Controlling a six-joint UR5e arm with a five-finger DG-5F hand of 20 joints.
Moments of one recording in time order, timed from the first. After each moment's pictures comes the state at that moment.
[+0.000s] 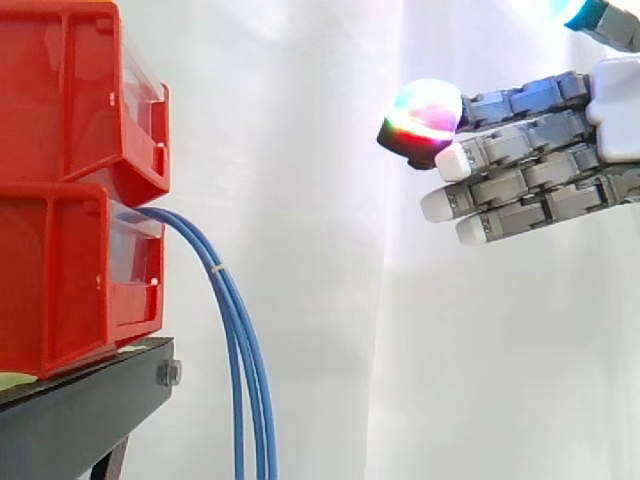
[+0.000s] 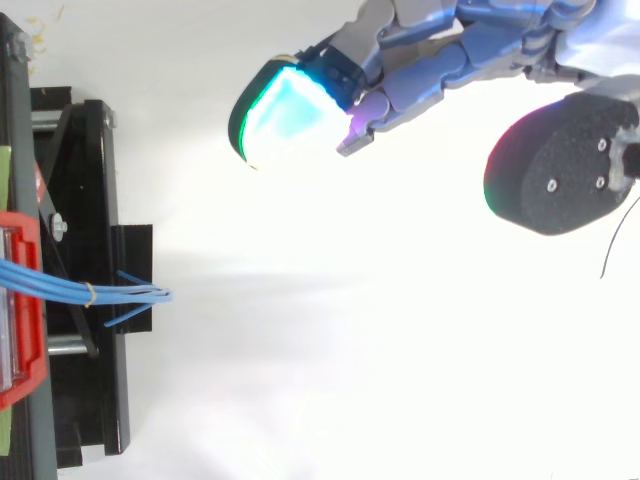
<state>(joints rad) 0.04 -1.97 -1.42 -2.91 -1.41 -0.03</state>
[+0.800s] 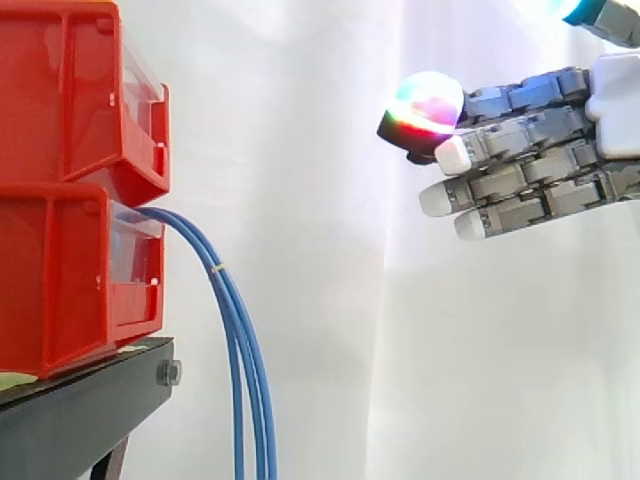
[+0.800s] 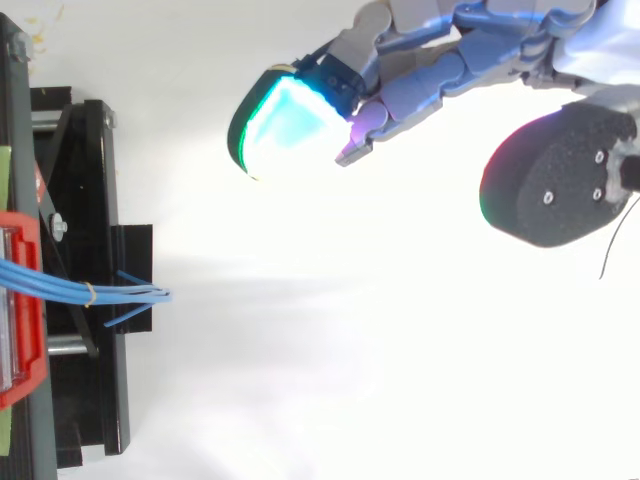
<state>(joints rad) 0.05 -1.97 -1.42 -2.90 -1.39 -0.04</state>
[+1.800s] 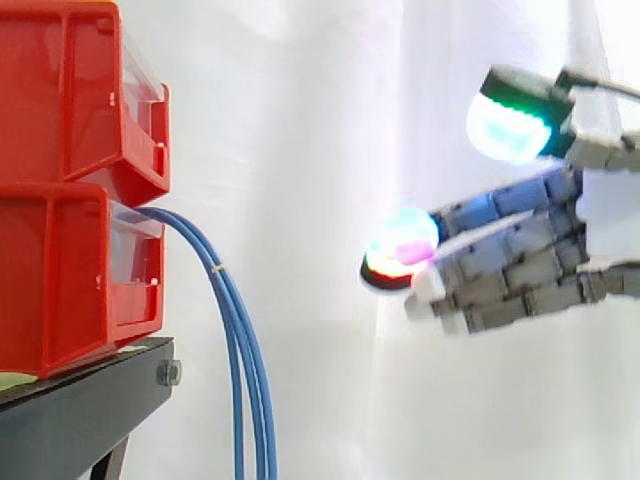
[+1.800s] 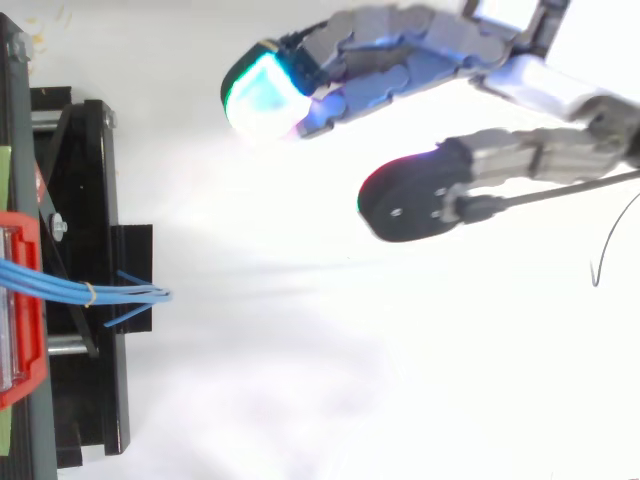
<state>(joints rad) 0.13 -2.05 -1.52 -2.66 -1.11 -0.28</state>
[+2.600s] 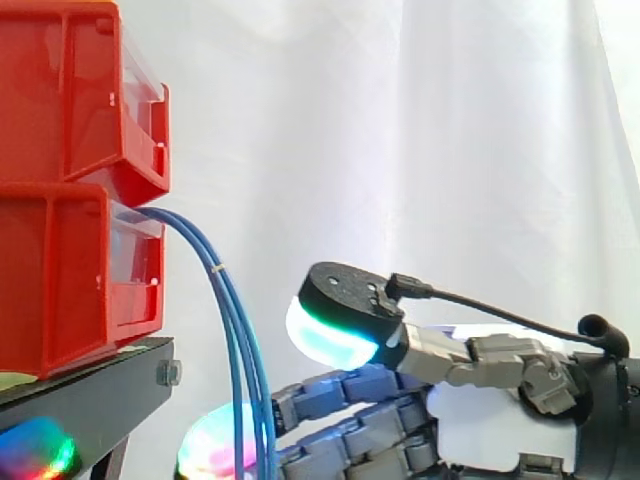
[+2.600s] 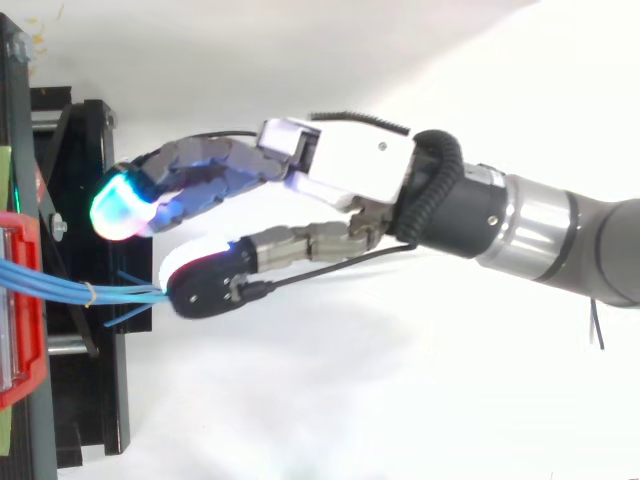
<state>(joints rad) 0.16 -2.41 -1.26 -2.53 -1.14 -0.21</state>
